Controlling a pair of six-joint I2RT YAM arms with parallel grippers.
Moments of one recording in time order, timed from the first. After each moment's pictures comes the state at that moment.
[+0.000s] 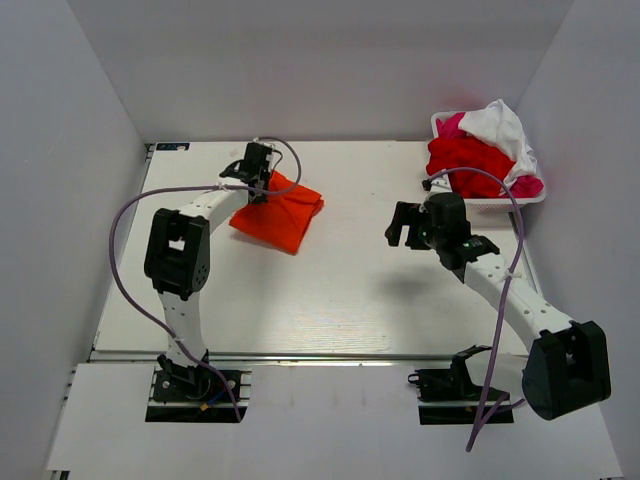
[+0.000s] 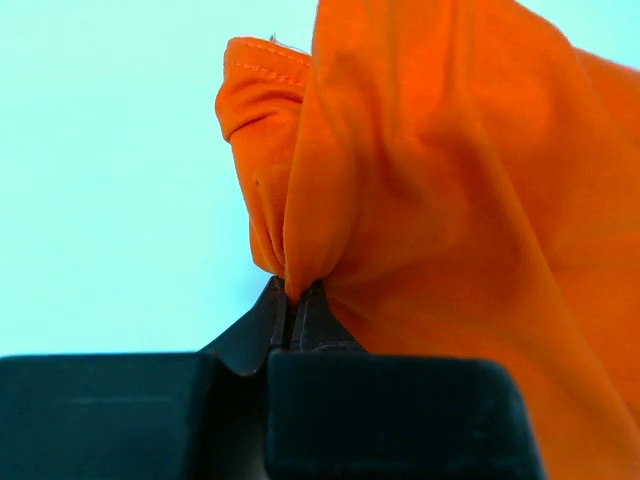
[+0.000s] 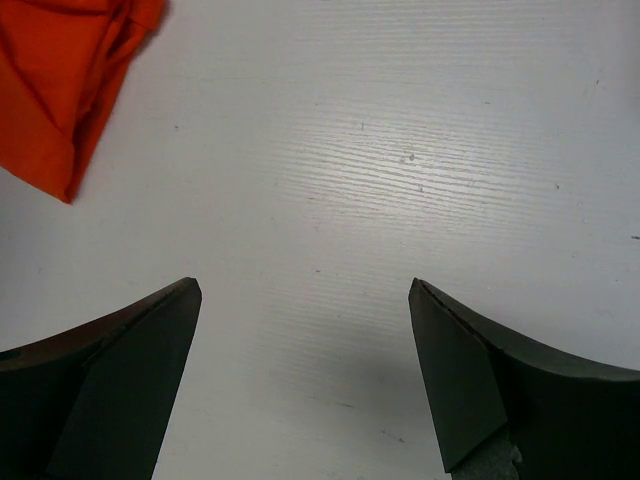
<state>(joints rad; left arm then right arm) -0.33 2.00 1.51 -0.39 -0.32 -0.04 0.35 1.19 0.81 -0.25 -0.04 0.33</state>
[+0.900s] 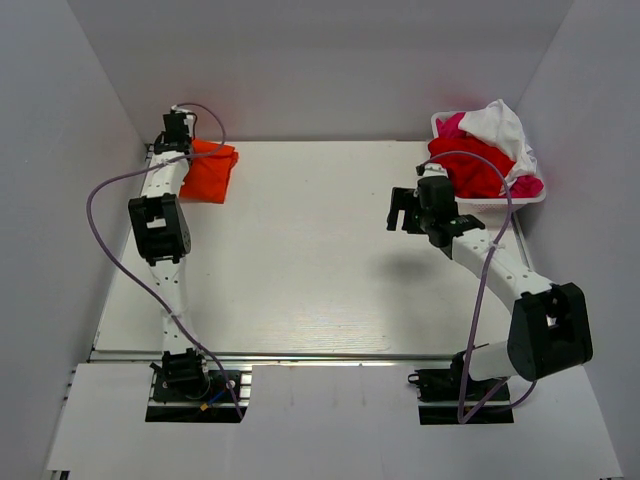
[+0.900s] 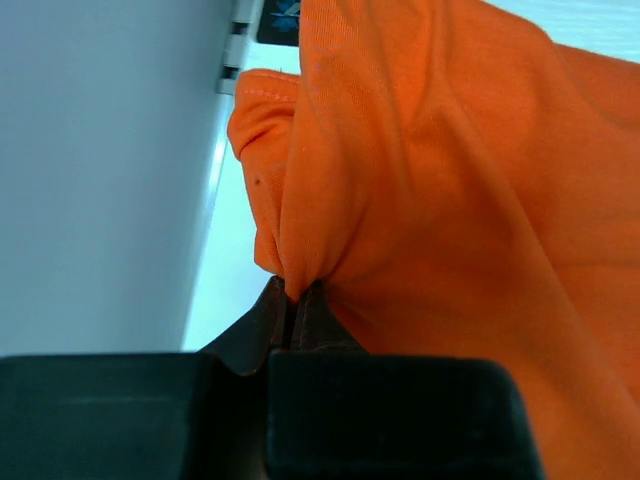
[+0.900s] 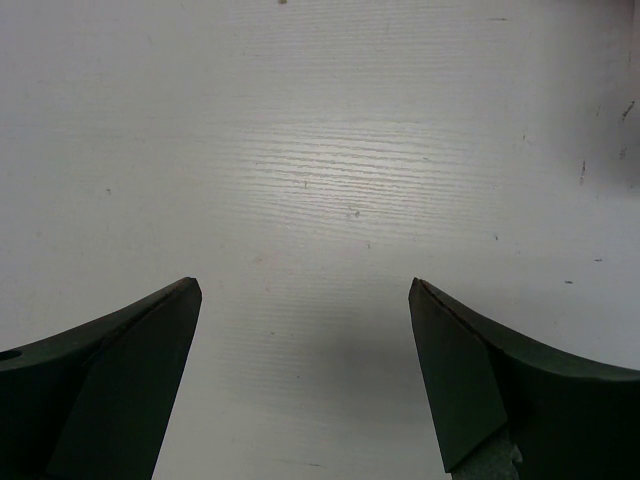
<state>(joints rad) 0.11 2.48 2.21 -0.38 -0.38 0.25 0.35 1.38 0.95 -0.25 0.10 0.29</state>
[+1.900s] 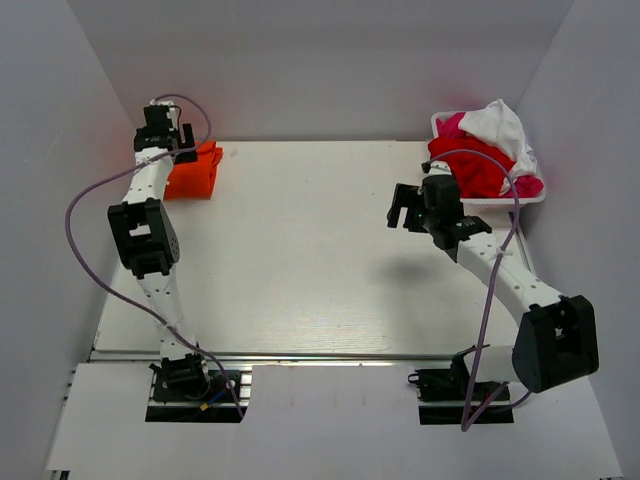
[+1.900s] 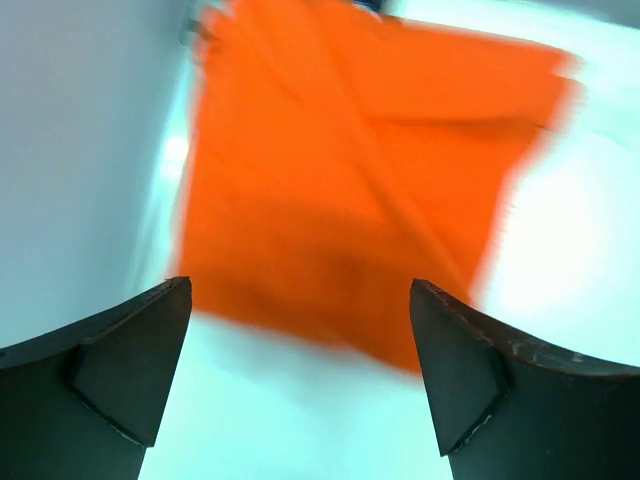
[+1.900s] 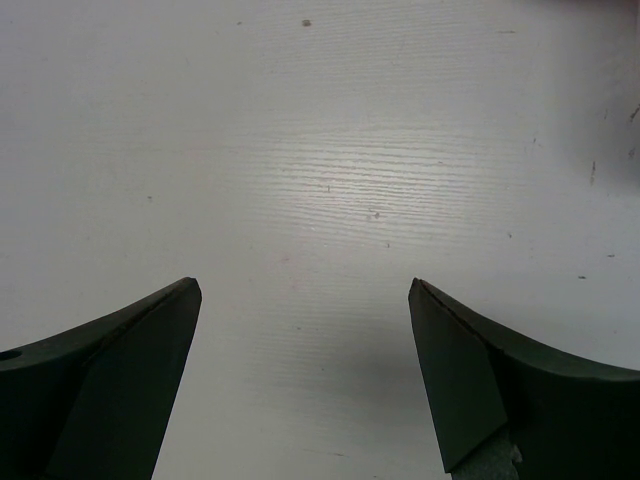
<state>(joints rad) 0.16 2.30 2.10 -0.46 -0.22 0.08 0.35 1.34 0.97 -0.27 0.09 0.33</state>
